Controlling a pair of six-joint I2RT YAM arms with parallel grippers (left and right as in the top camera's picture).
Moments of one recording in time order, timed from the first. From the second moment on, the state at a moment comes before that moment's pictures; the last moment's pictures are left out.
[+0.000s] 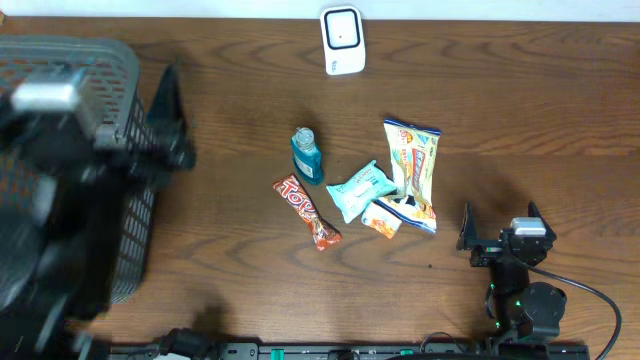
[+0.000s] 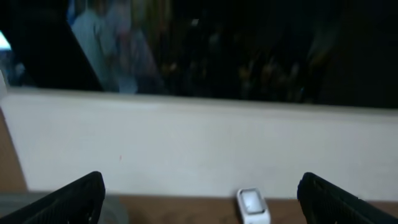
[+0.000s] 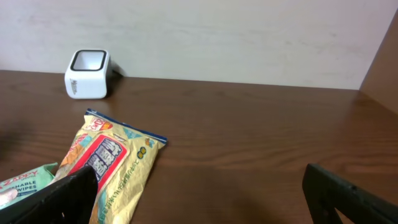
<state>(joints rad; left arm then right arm) -0.26 0.85 1.51 -0.60 -0.19 -0.09 -0.05 0.01 0.01 -0.07 -0.03 -0.04</state>
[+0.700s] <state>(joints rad) -0.25 0.58 1.51 -0.67 0.06 -0.09 -0.05 0.01 0.01 -0.07 -0.03 -0.04</state>
